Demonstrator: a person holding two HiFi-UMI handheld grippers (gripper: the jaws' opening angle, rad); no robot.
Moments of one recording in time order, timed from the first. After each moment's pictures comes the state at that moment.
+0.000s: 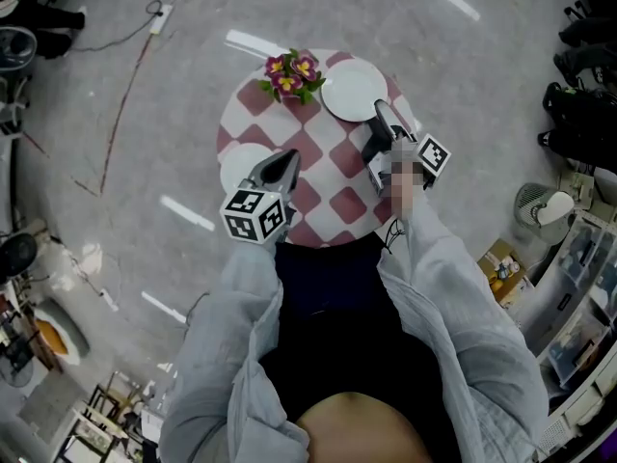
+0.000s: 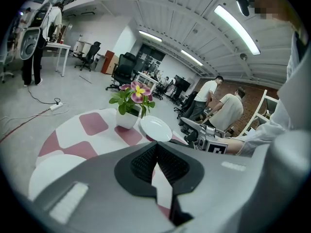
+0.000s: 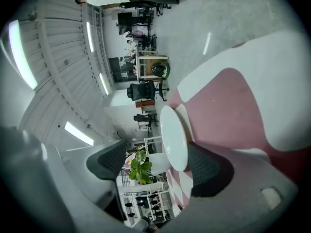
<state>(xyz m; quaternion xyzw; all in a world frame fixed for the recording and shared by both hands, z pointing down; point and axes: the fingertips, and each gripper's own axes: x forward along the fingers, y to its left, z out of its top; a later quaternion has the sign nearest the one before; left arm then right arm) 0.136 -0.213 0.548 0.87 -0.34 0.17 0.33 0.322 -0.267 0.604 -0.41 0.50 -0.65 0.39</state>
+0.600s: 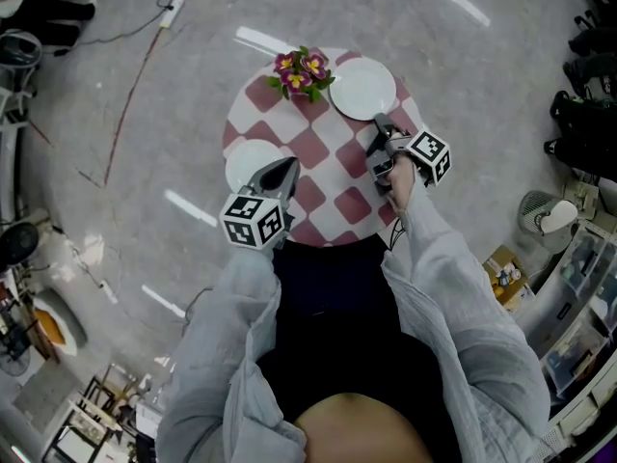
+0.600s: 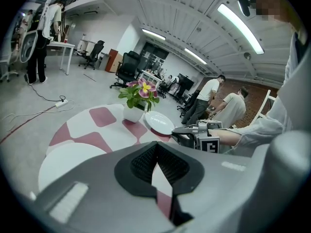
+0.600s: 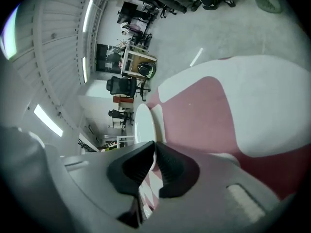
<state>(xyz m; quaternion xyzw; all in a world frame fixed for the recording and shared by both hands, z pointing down) 0.115 -0.196 0.551 0.85 -0.35 0.18 0.34 0.319 -0.257 0.643 -0.52 0.46 -0.68 0.25</state>
